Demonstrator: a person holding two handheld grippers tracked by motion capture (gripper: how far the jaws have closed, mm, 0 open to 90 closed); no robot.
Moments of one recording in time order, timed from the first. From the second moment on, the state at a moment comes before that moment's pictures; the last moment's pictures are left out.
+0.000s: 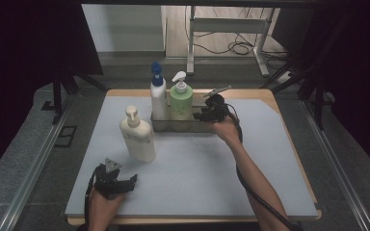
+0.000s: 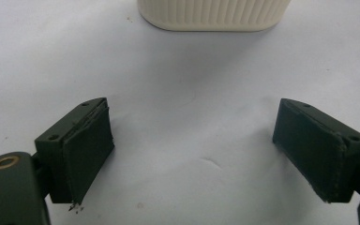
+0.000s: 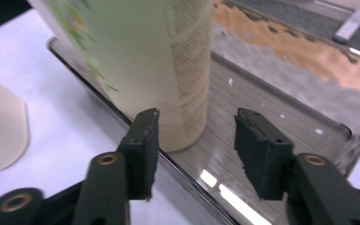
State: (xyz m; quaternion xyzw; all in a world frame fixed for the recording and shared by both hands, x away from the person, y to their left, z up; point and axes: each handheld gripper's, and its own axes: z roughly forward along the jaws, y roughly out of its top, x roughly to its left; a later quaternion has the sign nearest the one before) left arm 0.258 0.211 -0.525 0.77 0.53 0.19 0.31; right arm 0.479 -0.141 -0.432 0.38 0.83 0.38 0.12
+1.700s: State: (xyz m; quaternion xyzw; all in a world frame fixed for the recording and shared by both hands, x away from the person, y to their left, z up) left arm 0.258 0.211 -0.525 0.76 0.53 0.19 0.31; right arm 0.505 -0.107 -0.460 0.40 0.84 0.34 0.11
